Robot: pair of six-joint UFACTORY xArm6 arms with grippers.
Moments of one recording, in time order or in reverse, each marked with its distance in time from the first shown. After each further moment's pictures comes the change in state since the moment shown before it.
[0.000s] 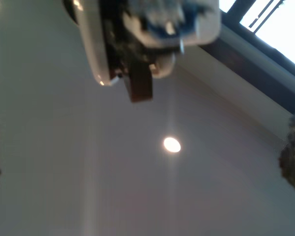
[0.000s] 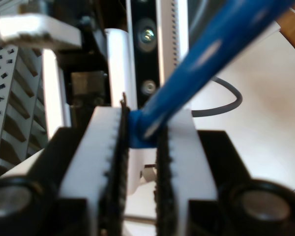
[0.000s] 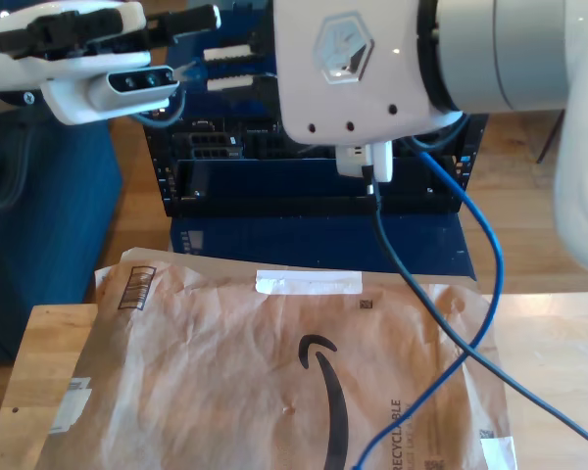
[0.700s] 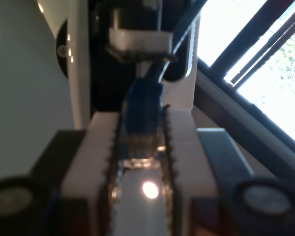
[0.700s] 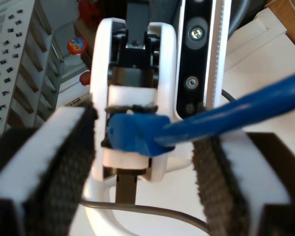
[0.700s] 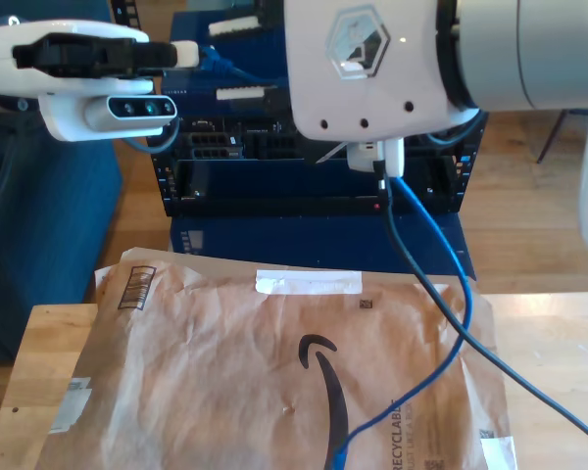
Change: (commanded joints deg) left arm -1.2 0.2 -2.5 8.3 5.5 -4.5; right arm 0.6 -4.1 1.1 -0.2 -0.1 -3.9
